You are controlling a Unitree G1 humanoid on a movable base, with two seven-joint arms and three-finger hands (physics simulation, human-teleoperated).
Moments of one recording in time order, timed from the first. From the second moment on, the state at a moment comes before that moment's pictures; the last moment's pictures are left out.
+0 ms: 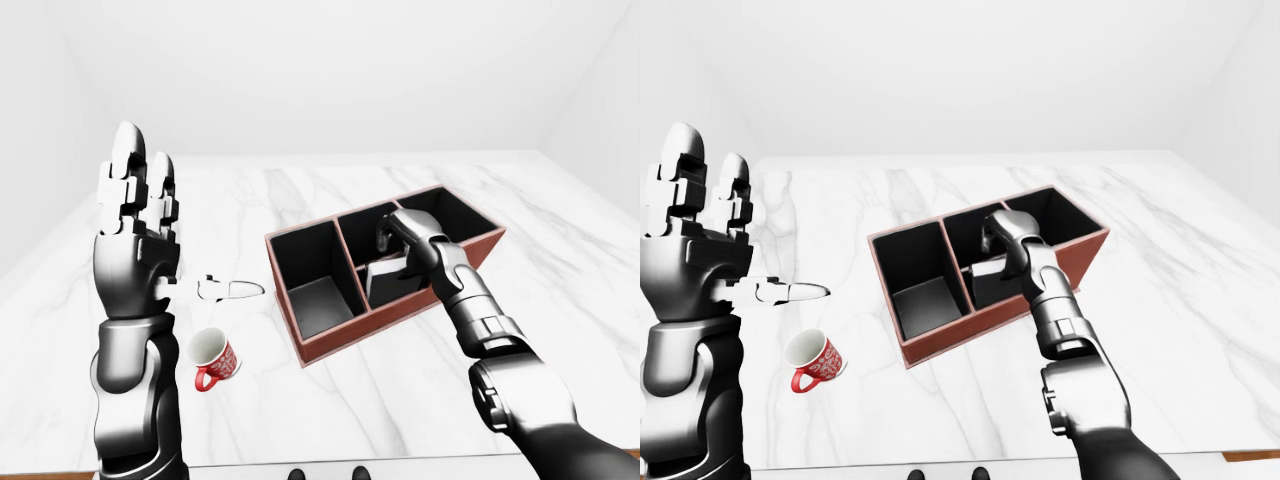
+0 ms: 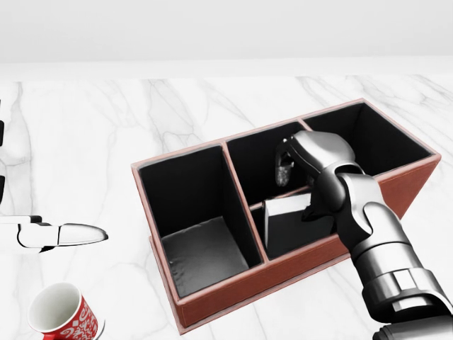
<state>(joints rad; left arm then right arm) -0.14 0.14 0.24 -0.59 -0.13 0.09 -0.12 -0.84 -0.26 0.04 0.87 -1.06 -0.09 0.12</state>
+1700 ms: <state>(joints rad) -0.14 0.14 0.26 -0.63 -0.15 0.09 -0.12 -0.40 -0.17 -0.11 -0.76 -0.68 0.09 0.64</state>
